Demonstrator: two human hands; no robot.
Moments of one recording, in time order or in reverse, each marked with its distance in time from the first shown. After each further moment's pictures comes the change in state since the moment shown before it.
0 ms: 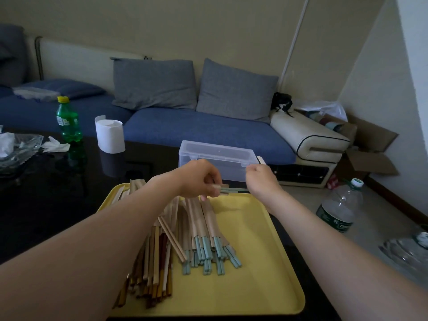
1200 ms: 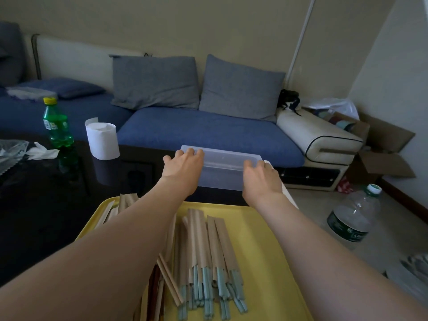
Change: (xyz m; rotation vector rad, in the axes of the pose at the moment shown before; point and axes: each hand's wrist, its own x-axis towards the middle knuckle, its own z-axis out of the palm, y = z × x) left_hand 0.066 -0.046 -0.004 0.727 0.395 -0.334; right_hand 0.083 0.012 0.035 -1.040 0.034 -0.195
